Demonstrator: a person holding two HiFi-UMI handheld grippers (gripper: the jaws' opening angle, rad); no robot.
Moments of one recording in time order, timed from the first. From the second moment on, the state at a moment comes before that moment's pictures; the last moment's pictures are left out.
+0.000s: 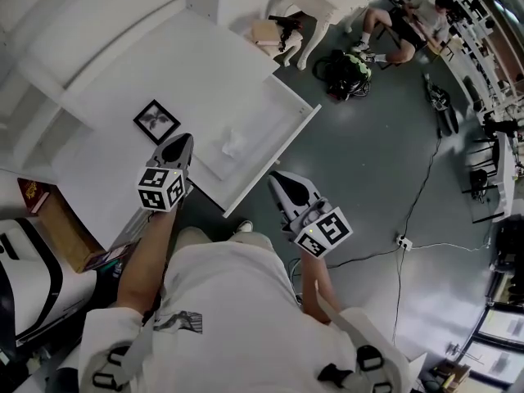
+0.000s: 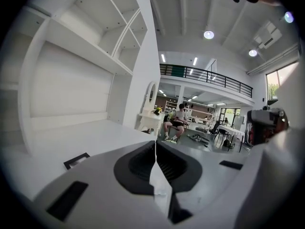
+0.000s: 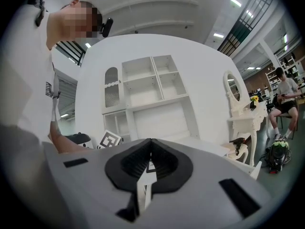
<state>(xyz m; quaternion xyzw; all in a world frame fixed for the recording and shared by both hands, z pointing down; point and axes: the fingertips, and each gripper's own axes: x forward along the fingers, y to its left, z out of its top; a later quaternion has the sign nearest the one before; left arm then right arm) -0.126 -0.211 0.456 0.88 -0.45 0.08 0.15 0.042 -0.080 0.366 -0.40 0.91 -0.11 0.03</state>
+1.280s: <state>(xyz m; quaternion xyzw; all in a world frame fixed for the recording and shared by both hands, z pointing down) -0.225 -0.167 0.264 0.85 -0.52 -0.04 -0.04 0.050 -0.150 0.316 -0.44 0.90 -0.07 0.00</state>
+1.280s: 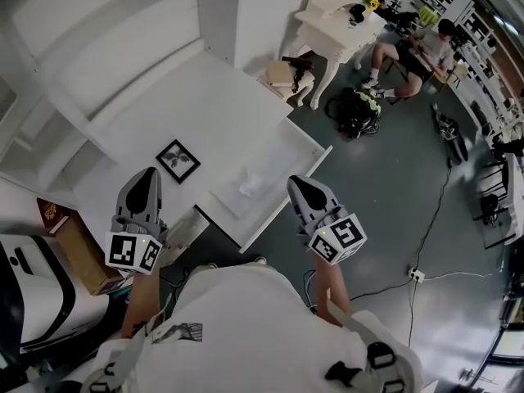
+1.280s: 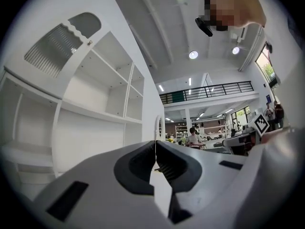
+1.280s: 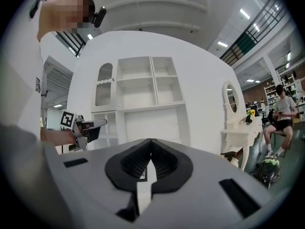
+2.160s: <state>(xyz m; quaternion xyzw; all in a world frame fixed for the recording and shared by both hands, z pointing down) -0.271 -0.138 0.288 0.86 -0.51 -0.05 -0.02 0.004 -0.116 0.302 -0.46 0.89 -0.04 0.00</state>
